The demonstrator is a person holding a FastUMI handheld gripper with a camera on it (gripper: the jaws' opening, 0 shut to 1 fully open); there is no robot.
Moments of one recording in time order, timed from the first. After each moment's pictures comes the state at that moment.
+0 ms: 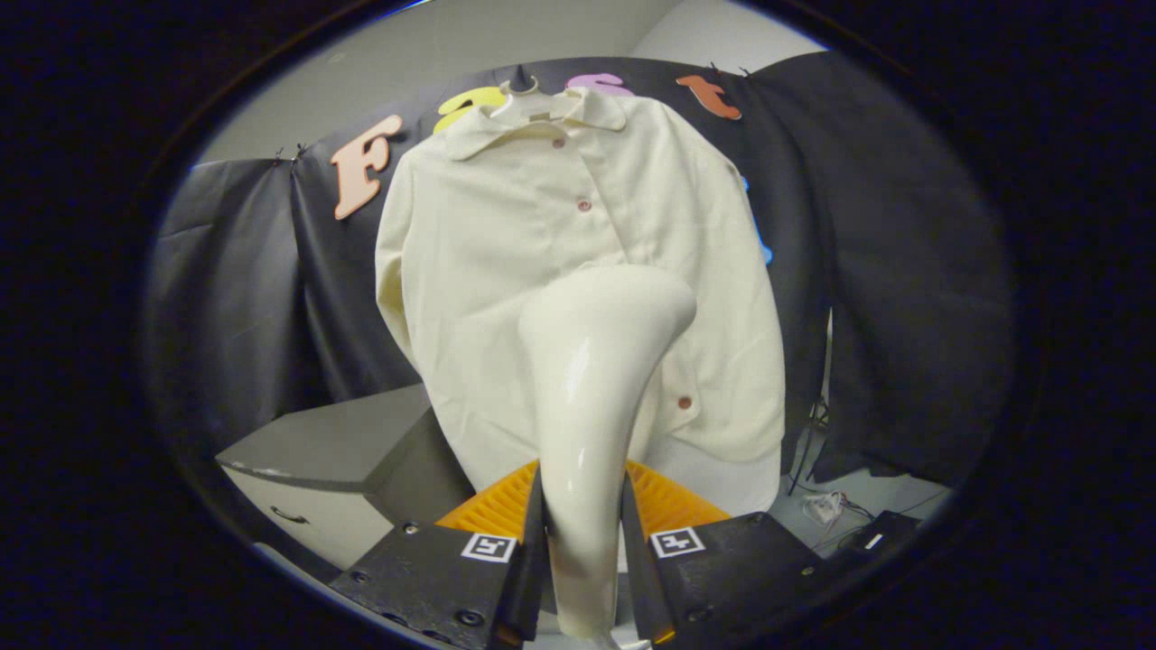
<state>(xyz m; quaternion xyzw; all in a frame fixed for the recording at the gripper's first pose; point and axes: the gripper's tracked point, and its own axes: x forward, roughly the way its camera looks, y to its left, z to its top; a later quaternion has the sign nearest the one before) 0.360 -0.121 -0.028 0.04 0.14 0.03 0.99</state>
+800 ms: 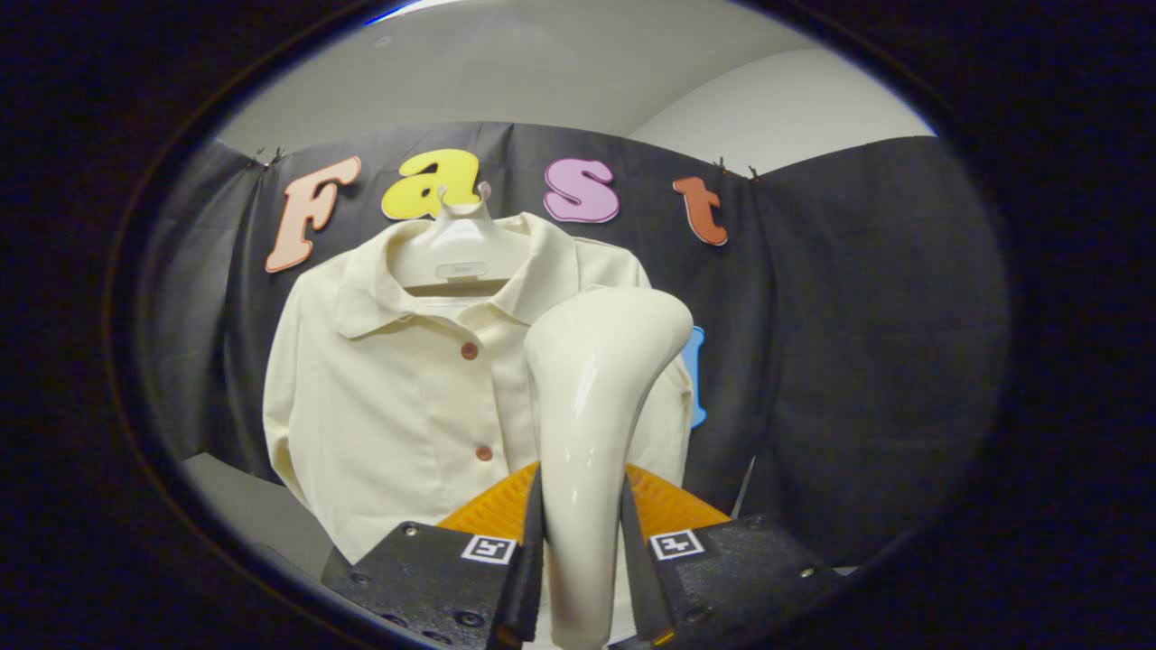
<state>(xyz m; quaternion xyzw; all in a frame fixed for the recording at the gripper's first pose) 0.492 -0.200 0.136 -0.06 0.03 -0.07 1.00</state>
